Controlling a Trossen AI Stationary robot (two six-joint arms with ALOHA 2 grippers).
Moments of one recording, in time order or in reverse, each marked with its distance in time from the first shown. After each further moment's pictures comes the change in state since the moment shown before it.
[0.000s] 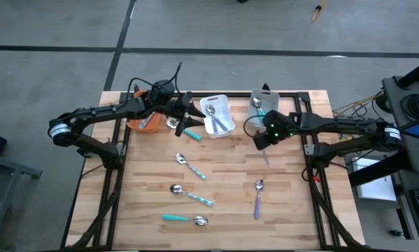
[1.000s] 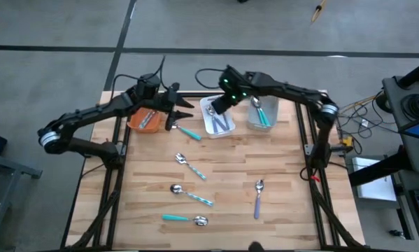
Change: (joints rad) left arm 0.130 -0.147 -0.046 -0.124 -0.008 0.227; right arm -0.201 0.772 0.999 -0.212 0.022 -0.420
